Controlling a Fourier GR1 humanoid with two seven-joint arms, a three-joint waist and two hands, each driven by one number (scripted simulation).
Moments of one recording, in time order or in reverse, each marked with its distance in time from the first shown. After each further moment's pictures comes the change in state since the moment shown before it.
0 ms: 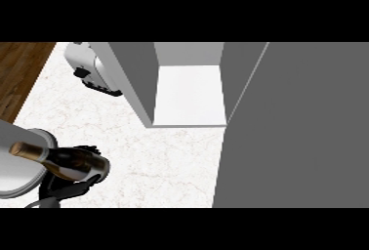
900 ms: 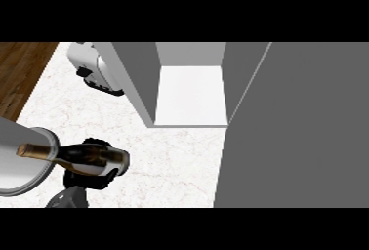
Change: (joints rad) left arm -0.058 -0.134 0.062 -0.016 0.146 0.129 0.047; right arm 0.041 0.016 -0.005 0.011 0.001 0.021 -0.042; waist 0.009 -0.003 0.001
